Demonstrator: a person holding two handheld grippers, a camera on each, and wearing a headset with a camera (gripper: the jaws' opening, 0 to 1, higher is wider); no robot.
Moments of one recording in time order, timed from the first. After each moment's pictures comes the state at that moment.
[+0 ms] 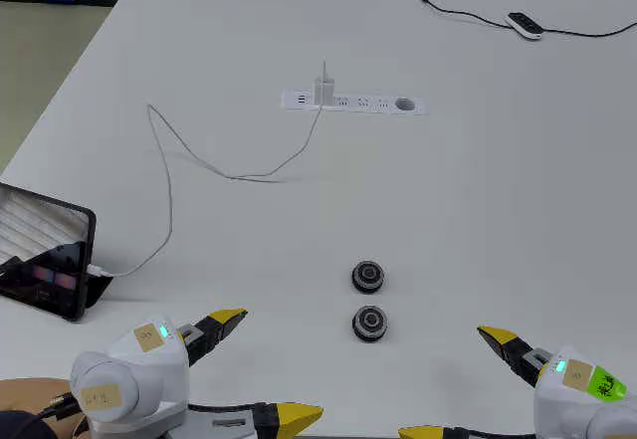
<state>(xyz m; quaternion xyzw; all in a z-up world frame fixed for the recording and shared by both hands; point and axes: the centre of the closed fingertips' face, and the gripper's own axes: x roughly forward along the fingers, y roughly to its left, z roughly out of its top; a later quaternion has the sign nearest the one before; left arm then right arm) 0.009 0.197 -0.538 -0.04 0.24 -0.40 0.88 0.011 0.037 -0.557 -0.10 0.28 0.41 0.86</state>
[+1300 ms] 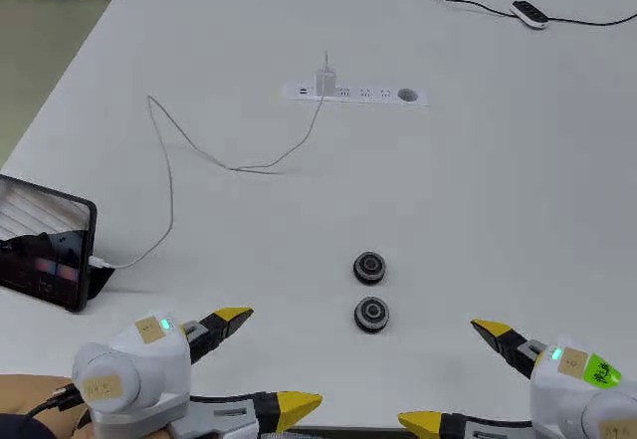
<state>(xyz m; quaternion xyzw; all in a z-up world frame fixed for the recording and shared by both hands) 0.008 0.199 -0.542 -0.05 0.25 -0.40 0.88 0.011 0.042 -0.559 -0.10 0.29 0.41 0.86</state>
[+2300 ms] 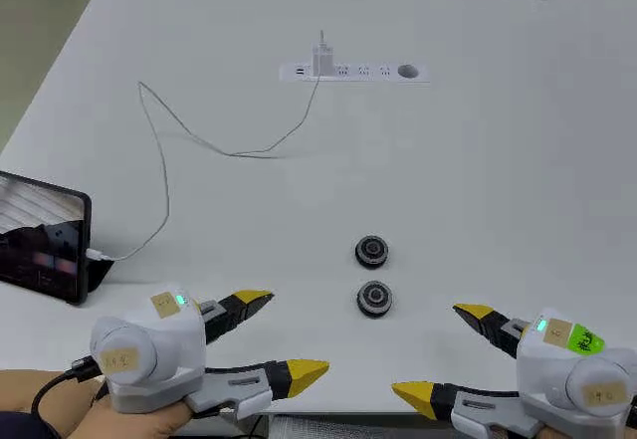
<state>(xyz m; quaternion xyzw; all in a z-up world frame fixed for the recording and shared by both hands) 0.020 0.184 -0.542 -0.03 0.26 -0.42 0.87 0.018 0.054 -0.569 -0.08 0.30 0.42 0.85</state>
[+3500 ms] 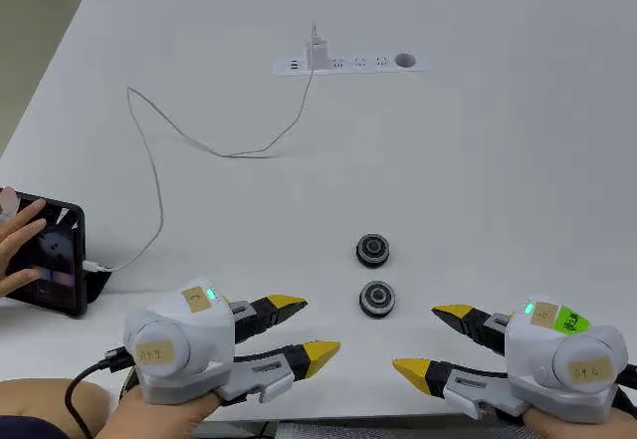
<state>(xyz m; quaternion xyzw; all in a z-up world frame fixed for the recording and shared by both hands) 0.032 0.162 -0.550 -0.01 0.27 -0.44 0.86 0.030 0.065 -0.576 -0.04 0.31 0.43 0.85</state>
